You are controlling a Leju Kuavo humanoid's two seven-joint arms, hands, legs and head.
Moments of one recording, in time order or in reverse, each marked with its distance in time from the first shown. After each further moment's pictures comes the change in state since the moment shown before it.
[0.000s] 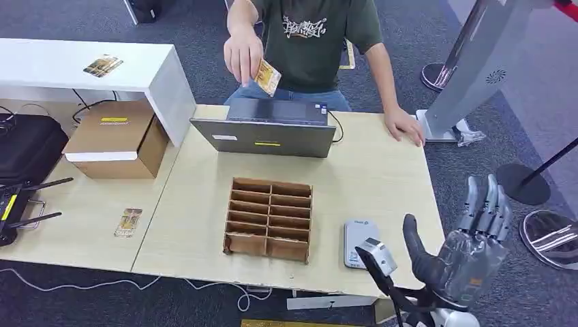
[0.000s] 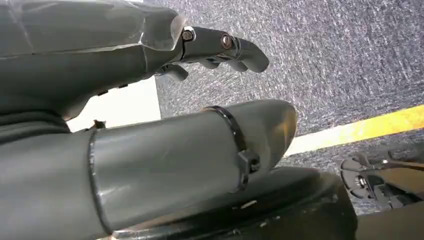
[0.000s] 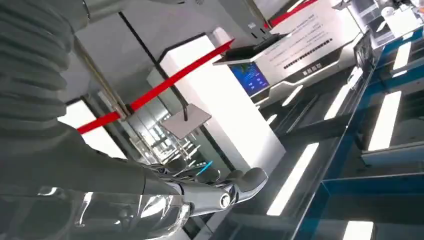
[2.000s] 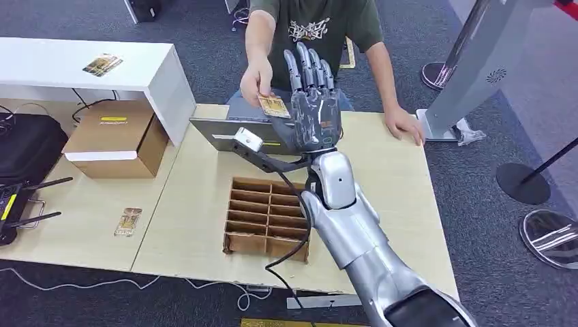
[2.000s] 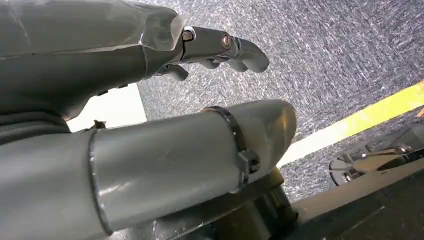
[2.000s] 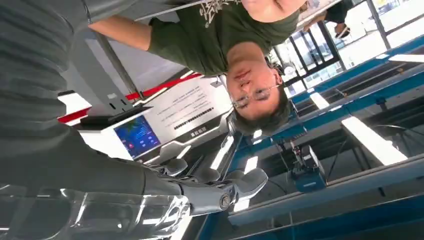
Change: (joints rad) left arm -0.073 0.003 -0.085 0.000 -0.106 -0.097 0.042; right arm -0.962 0.012 0.357 1.022 -0.124 0.058 0.069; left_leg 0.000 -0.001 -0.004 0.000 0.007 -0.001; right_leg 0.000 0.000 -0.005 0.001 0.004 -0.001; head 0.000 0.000
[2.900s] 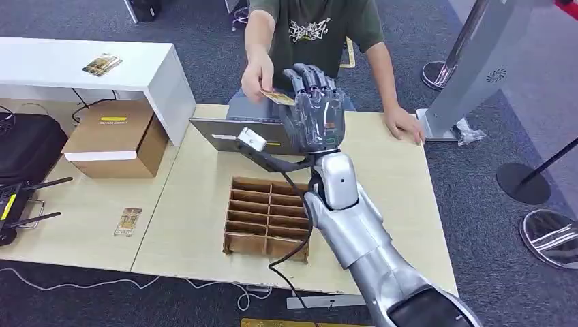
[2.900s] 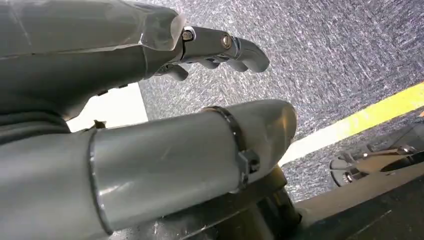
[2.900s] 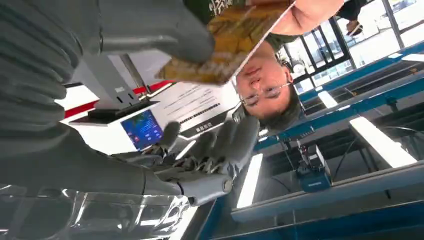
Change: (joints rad) left arm 0.004 0.002 0.000 0.000 0.016 0.004 -0.002; right arm 0.000 -0.023 0.018 0.002 0.021 -0.009 0.045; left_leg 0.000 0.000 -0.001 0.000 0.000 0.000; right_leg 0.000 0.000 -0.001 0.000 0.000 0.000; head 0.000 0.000
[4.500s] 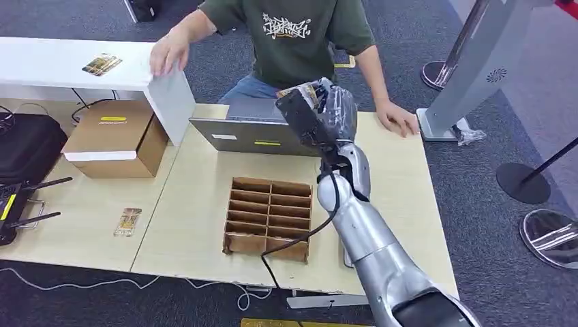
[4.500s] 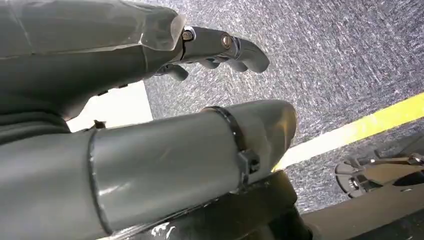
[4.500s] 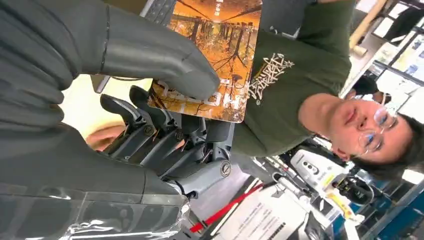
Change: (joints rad) left arm 0.006 0.008 0.000 0.000 0.020 0.015 0.012; right arm 0.014 0.001 -0.100 -0.085 -0.651 0.241 -0.051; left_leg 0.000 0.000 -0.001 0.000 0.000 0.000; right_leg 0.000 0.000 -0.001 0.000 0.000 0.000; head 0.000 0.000
